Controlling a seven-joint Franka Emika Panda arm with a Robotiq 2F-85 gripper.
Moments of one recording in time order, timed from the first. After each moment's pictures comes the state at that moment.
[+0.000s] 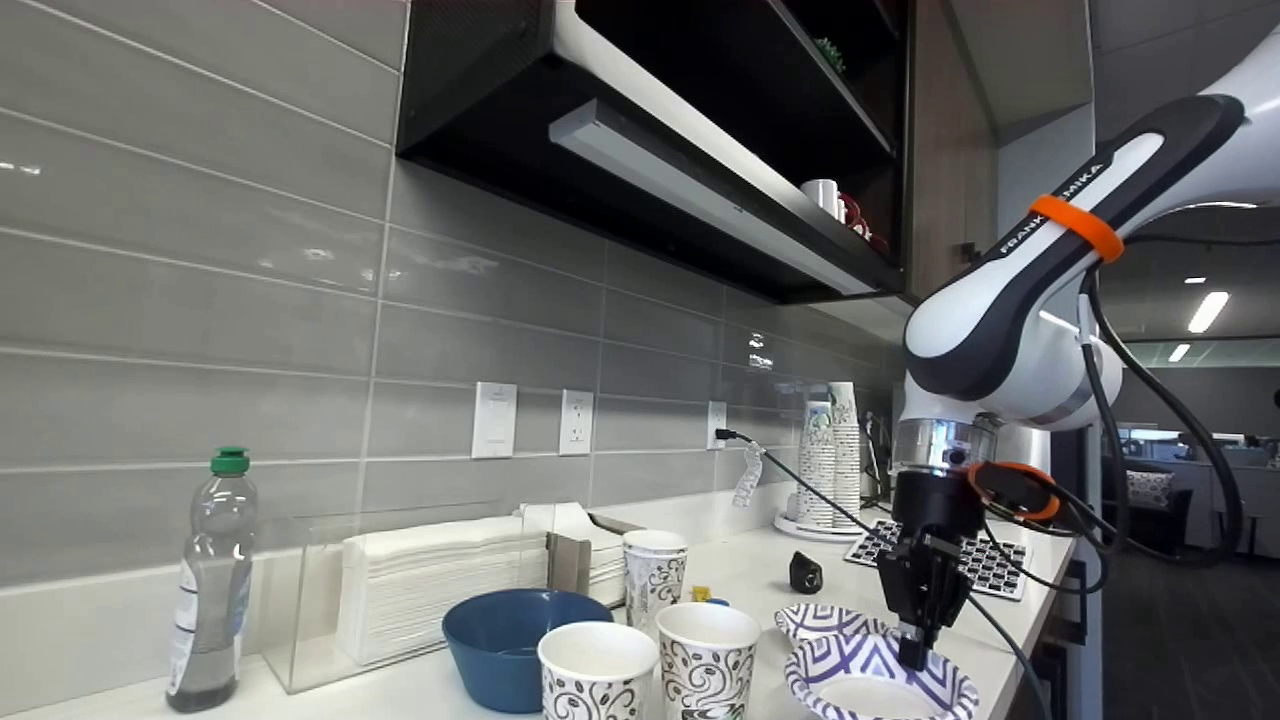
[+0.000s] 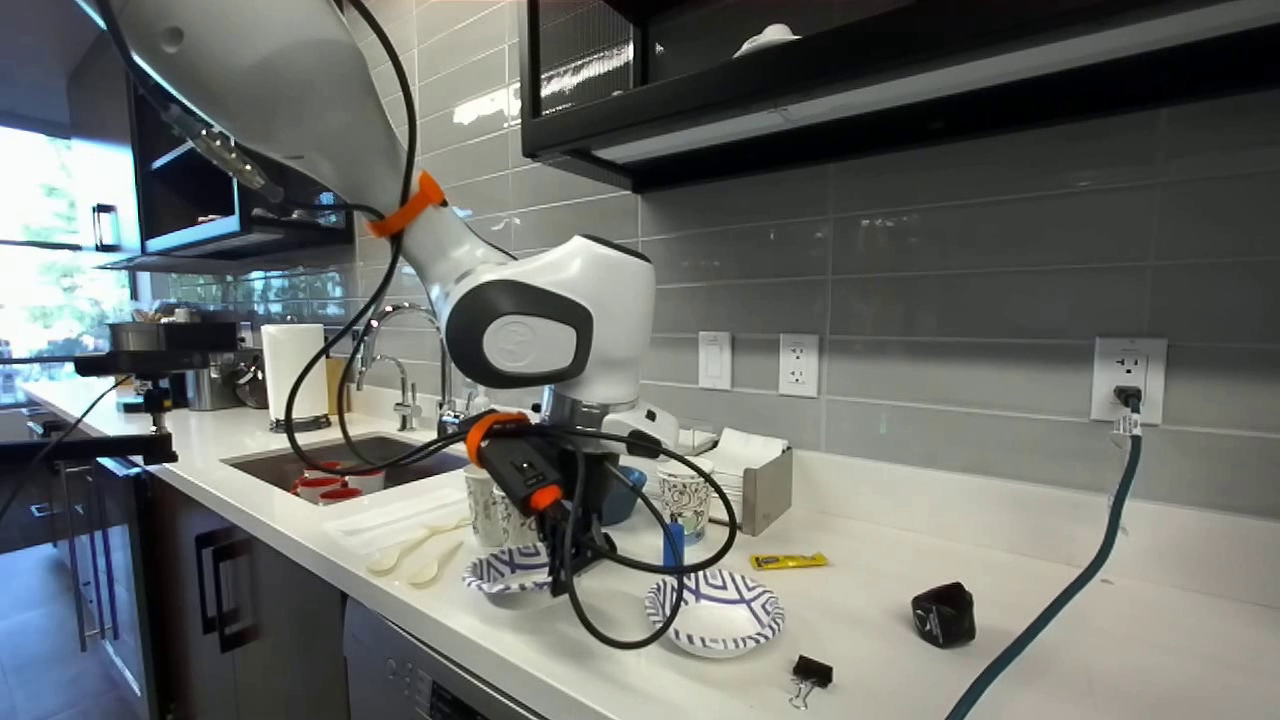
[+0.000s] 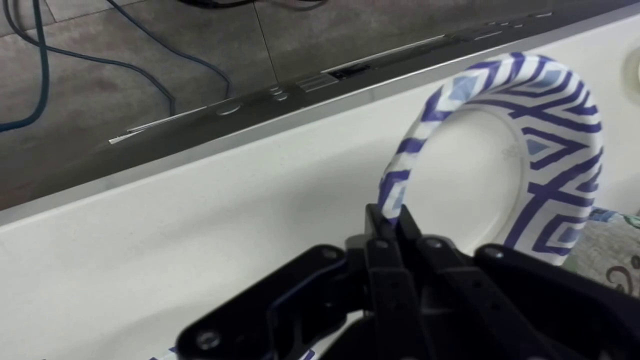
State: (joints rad) arm -0.04 -0.15 -0.12 -2.54 0.33 2.35 -0.23
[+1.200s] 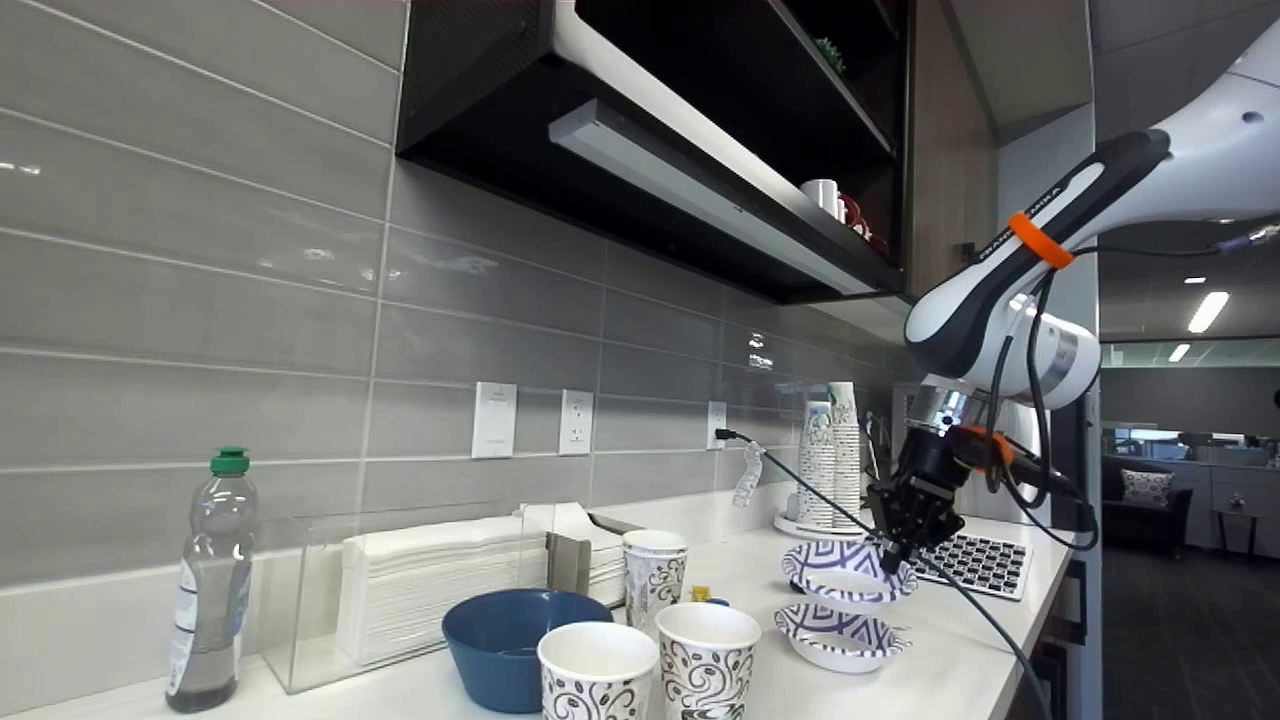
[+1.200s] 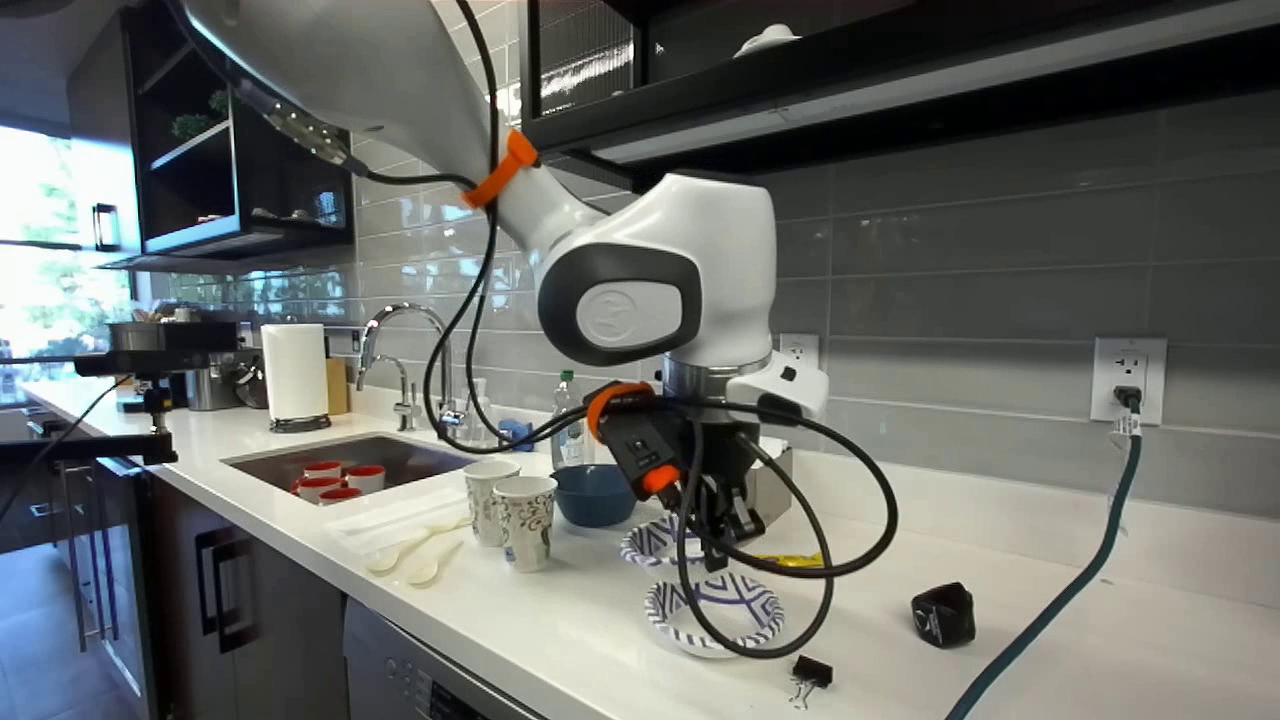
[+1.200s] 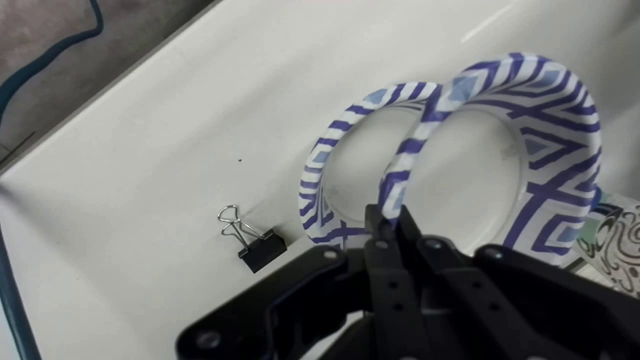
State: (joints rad) arm -0.14 -0.06 -0.24 -2.36 0.38 2.47 -0.15
